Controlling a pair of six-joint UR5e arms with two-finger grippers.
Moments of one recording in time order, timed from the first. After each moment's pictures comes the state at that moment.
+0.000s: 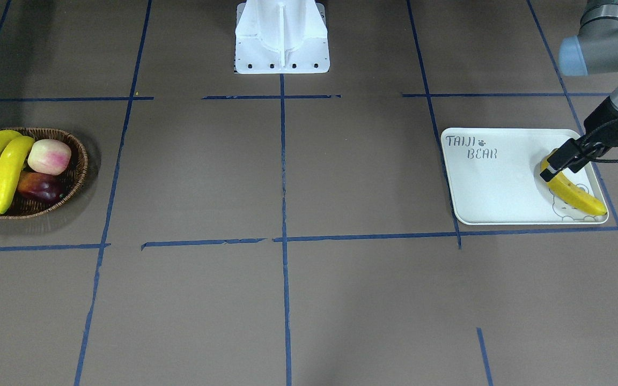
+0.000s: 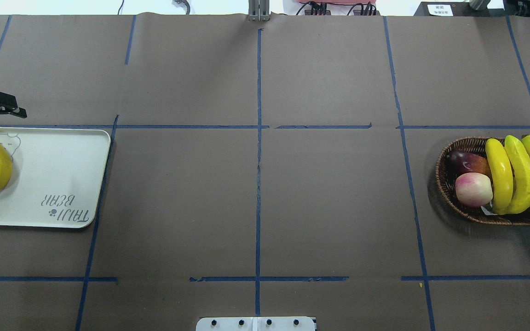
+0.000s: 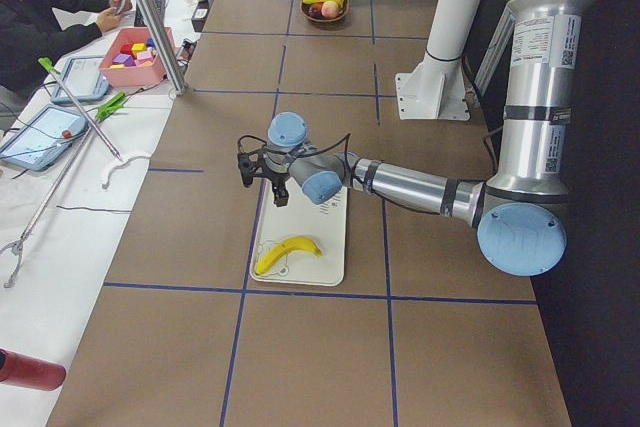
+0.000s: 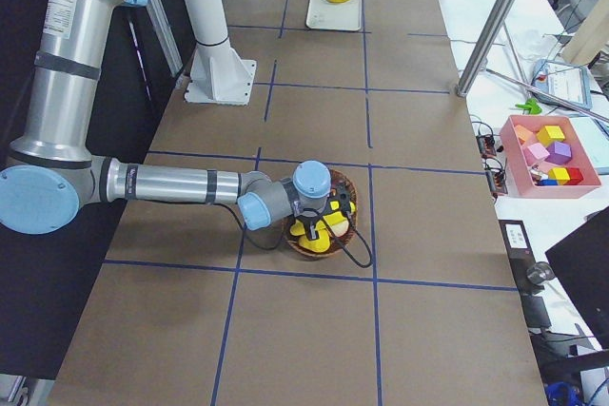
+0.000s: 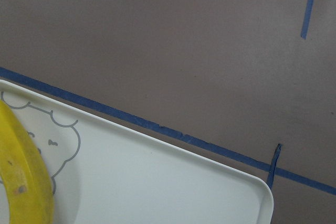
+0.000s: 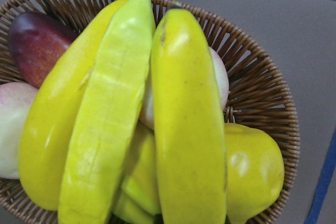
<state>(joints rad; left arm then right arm) -1.13 -1.59 -1.71 -2.22 -2.24 -1.19 1.24 -1.81 1.71 -1.09 2.43 0.21</state>
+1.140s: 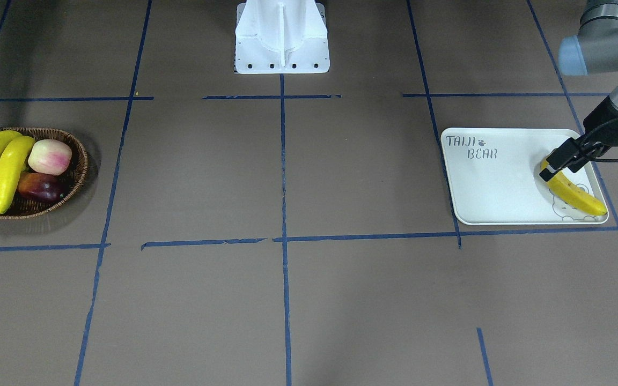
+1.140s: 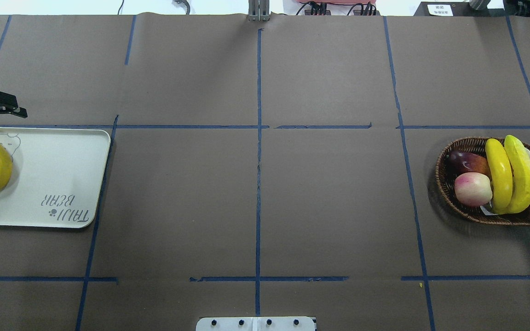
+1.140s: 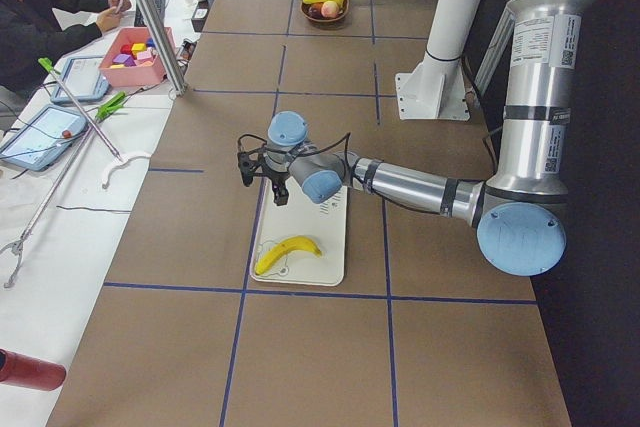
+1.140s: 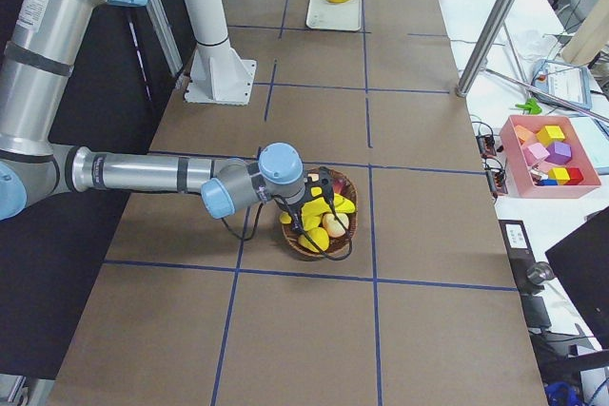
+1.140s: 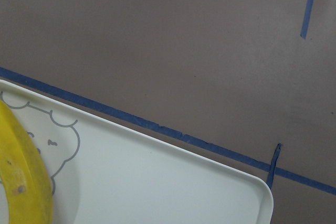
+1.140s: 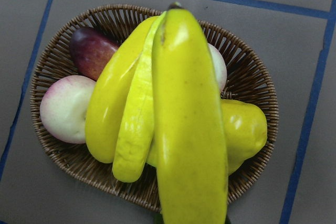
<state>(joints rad) -1.13 -1.59 -1.71 -2.22 -2.24 -1.19 1.36 -1.97 1.93 -1.11 2.46 0.20</state>
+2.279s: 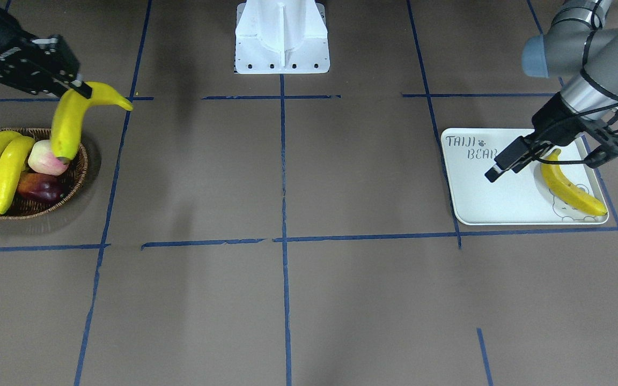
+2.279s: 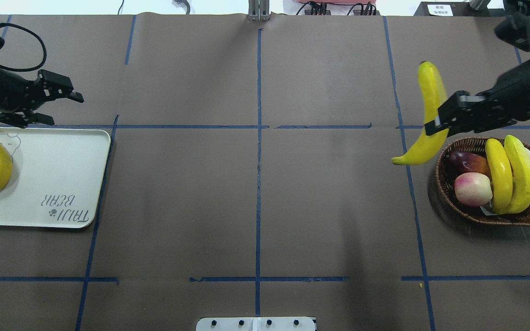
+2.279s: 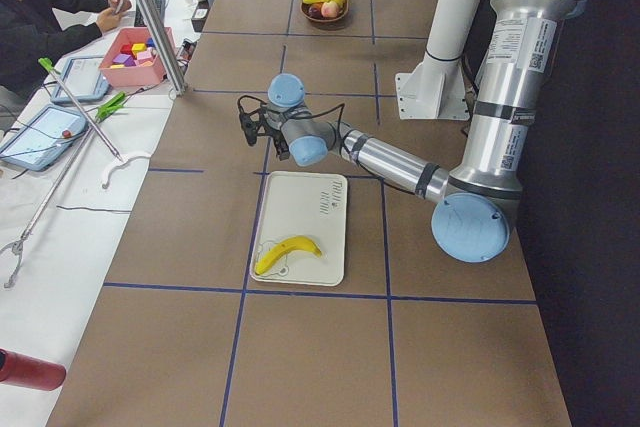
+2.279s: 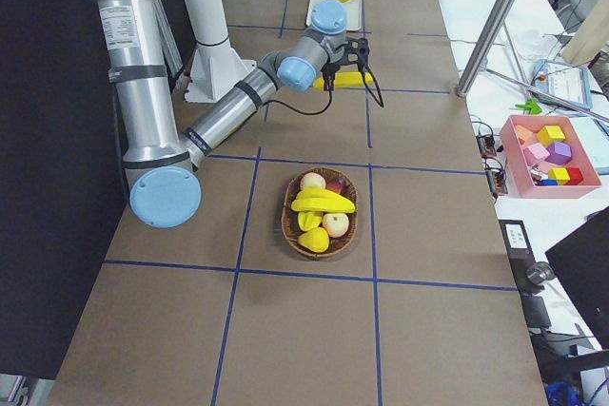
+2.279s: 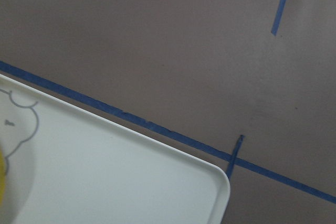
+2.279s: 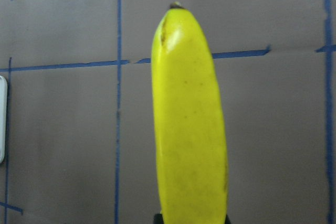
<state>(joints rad) -1.01 -1.78 -1.76 -2.26 -2.25 -1.54 0.97 -1.36 2.15 -1.33 2.41 1.11</state>
